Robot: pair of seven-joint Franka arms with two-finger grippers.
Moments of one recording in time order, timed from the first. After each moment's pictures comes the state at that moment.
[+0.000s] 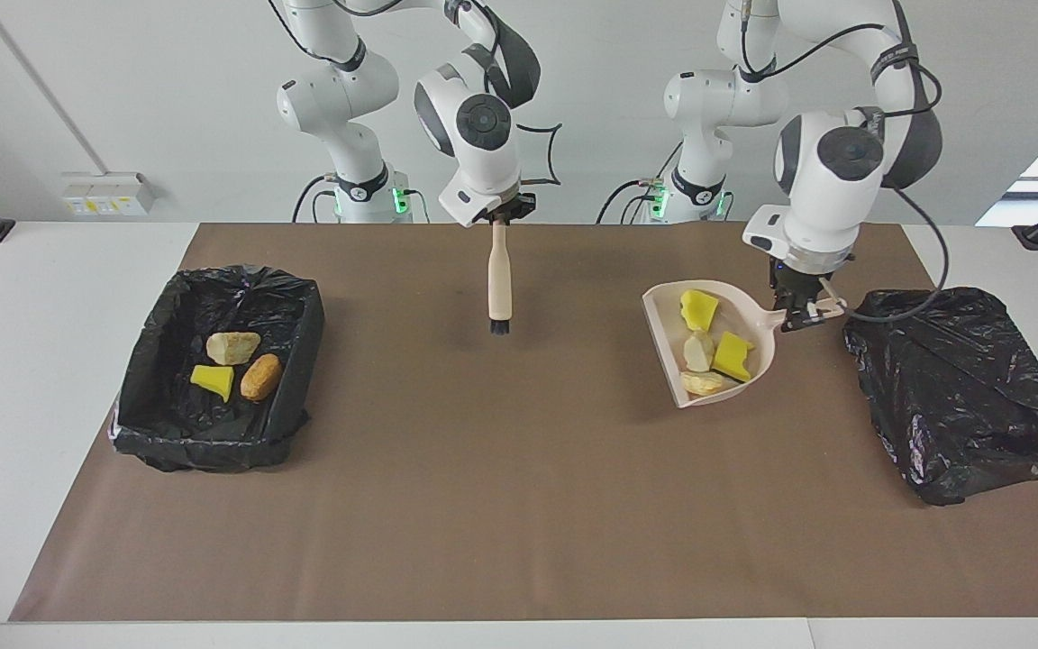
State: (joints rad) left arm -0.04 -0.03 -0.04 -1.99 0.17 1.93 1.32; right arm 0.60 -0.06 0.09 -2.15 0.30 1.73 0.59
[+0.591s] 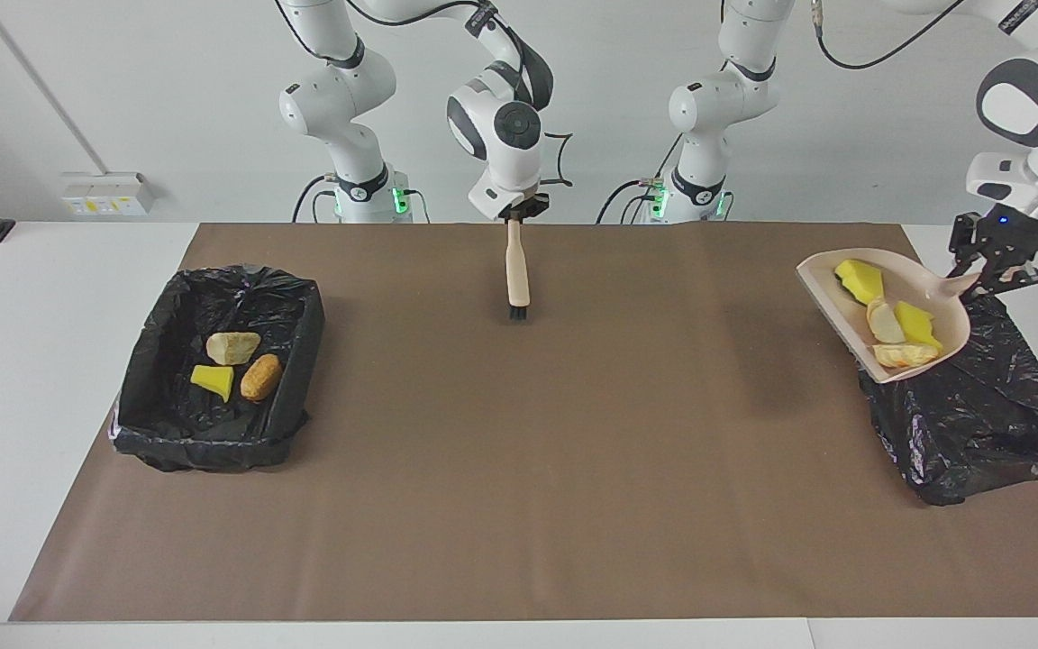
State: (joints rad) left arm 0.37 0.06 -0.03 -1.71 0.07 1.82 1.75; right arm 0.73 -0.07 0.10 -2.33 0.33 1.97 0.67
